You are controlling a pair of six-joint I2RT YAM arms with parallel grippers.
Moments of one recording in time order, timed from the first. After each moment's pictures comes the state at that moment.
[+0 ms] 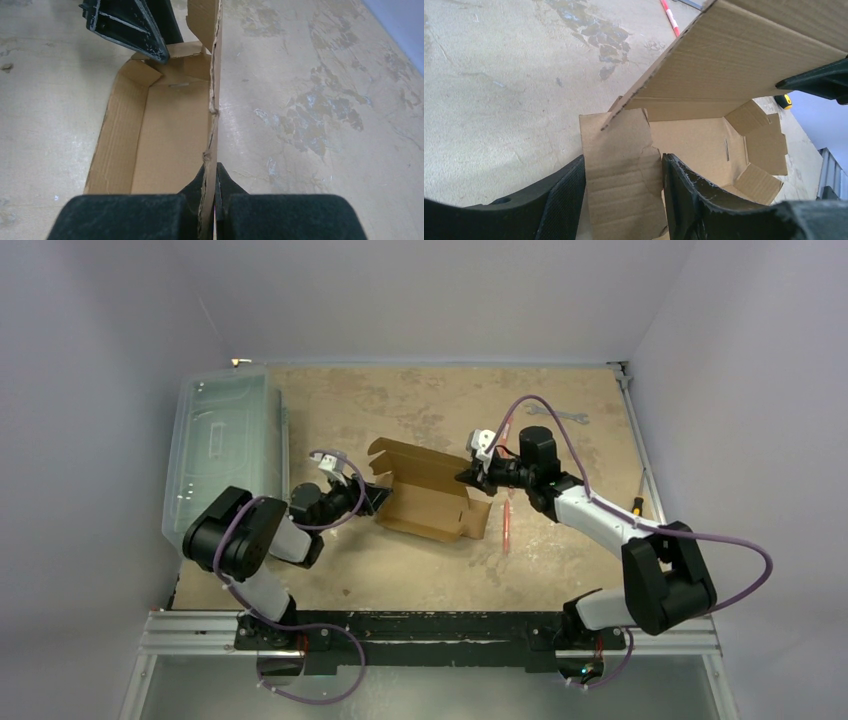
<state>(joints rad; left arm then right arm) -0.30 1.70 0.25 1.33 0.42 -0.52 0.39 1.38 0.74 0.19 -0.76 -0.47</state>
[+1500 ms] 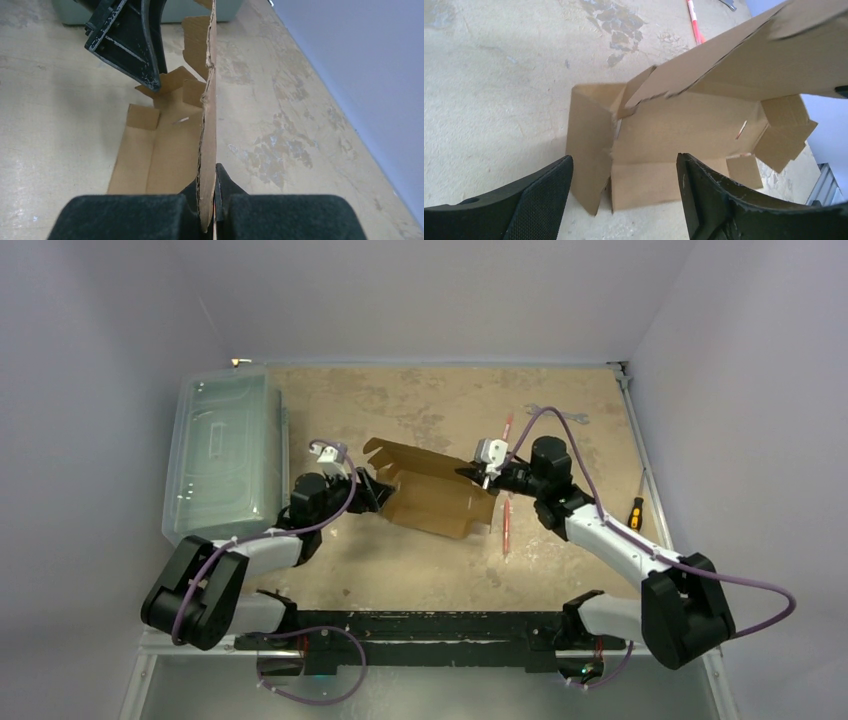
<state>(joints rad) -0.38 1.32 0.35 0.69 0.26 -0.55 0.42 1.23 0.65 0.34 -0.72 -0.48</state>
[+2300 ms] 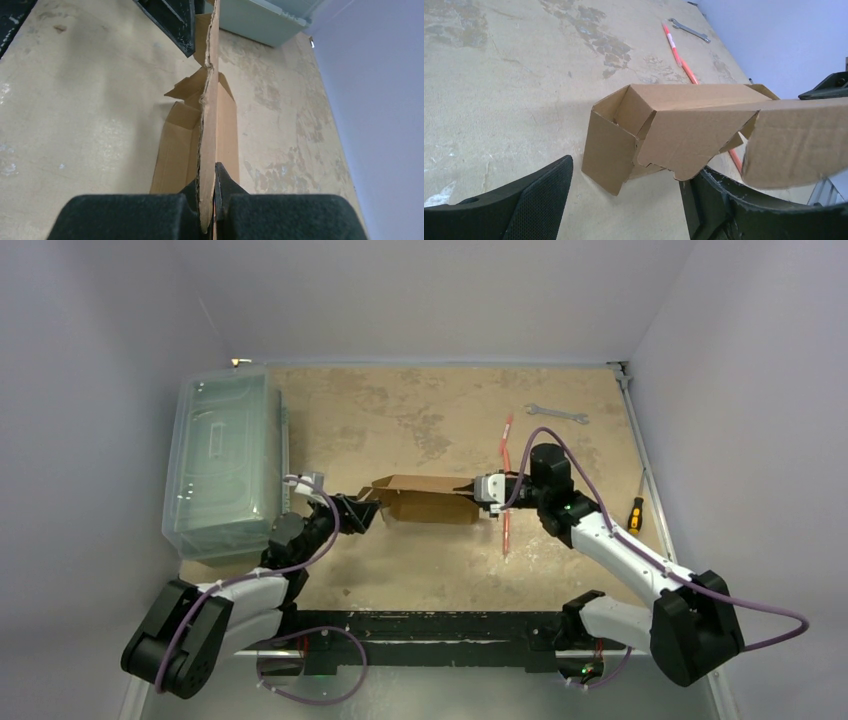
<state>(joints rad) -0.36 1.08 0.04 0.98 0.21 -0.55 0.45 1.13 0.64 0.14 -0.89 -0.84</state>
